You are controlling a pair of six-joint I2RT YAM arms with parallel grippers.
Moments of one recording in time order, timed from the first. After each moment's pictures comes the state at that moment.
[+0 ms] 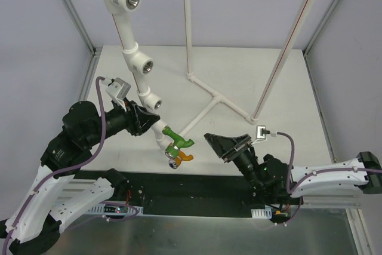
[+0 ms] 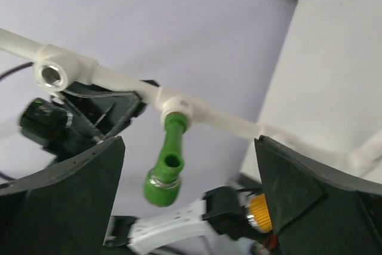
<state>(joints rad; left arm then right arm) -0.62 0.65 1.12 -0.69 0.22 -0.37 1.63 0.75 0.35 0.71 0.91 1.10</state>
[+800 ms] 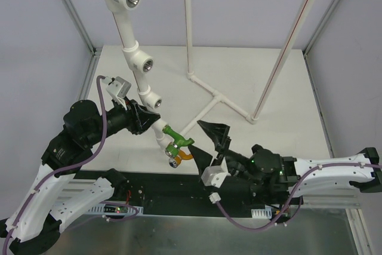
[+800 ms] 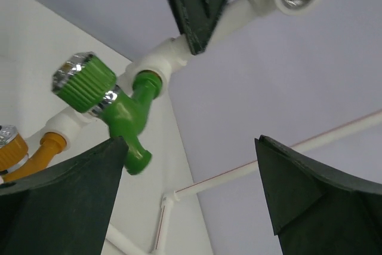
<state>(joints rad) -0.62 0.66 1.12 -0.69 0.22 -0.37 1.61 0.80 0.67 0.28 0.45 -1.04</state>
